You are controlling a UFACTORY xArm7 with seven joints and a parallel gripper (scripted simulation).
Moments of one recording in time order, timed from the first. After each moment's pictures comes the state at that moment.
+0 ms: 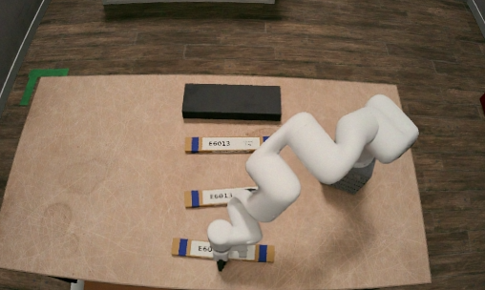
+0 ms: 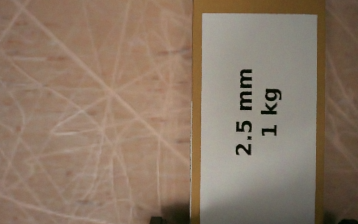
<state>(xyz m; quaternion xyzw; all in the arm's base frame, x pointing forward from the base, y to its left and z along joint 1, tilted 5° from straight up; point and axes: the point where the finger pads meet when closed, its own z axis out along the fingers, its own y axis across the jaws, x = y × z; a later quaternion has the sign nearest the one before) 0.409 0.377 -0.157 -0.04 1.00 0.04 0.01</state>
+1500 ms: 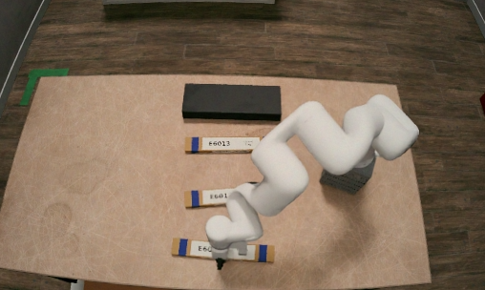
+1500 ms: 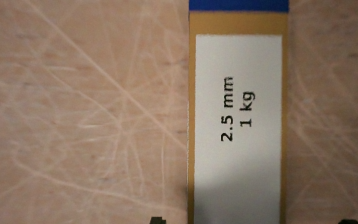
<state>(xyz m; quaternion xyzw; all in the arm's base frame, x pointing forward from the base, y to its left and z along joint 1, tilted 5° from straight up) 0.409 0.374 -0.110 -0.04 1.00 0.04 0.01</state>
